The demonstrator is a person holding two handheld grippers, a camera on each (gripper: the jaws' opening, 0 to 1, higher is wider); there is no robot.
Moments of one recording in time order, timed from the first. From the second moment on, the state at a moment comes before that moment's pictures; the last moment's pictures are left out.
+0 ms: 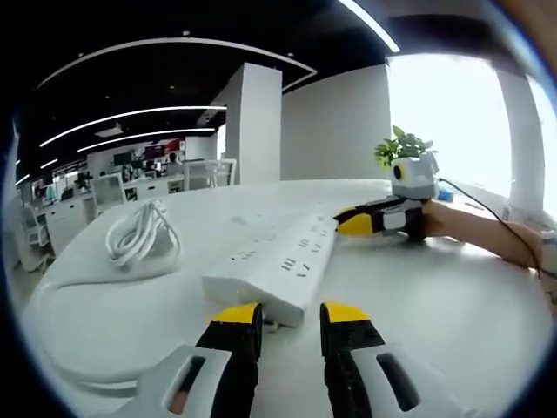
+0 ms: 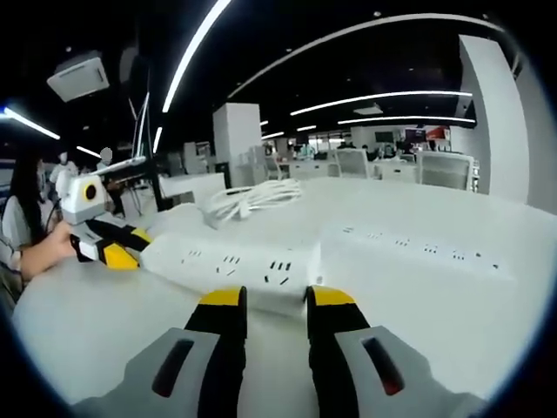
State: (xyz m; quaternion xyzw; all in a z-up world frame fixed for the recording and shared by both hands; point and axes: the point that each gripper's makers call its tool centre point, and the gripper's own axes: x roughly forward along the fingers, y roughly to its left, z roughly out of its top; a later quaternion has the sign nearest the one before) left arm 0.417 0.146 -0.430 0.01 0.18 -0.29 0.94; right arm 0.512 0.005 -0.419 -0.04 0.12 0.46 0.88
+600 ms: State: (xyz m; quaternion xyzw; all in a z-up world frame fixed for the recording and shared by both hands) left arm 0.412 0.147 -0.429 0.00 0.18 -0.29 0.94; right arm 0.498 0.002 -0.420 -0.06 0.13 0.46 0.88
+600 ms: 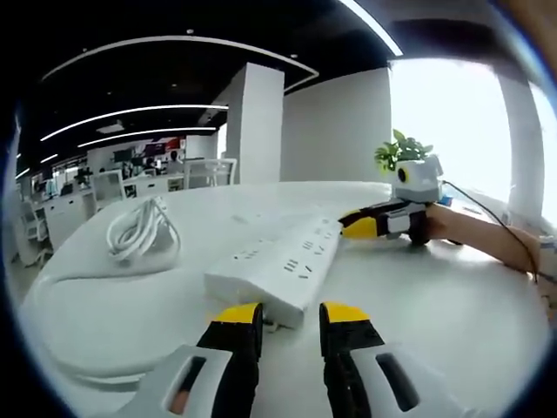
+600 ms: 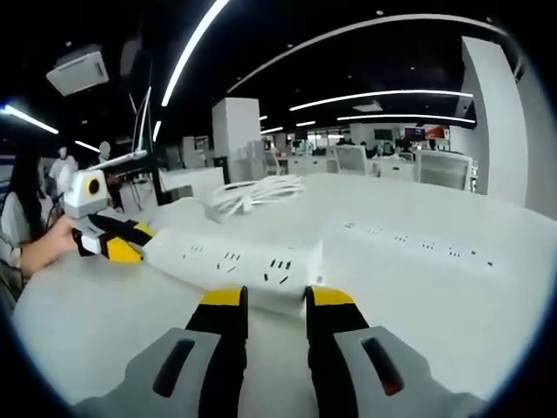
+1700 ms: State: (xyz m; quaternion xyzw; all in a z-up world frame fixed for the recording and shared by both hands) left arm 0.399 0.147 -0.430 0.00 0.19 -0.30 0.94; right arm 0.475 -0.006 -0.420 -0.05 0.14 0.45 0.88
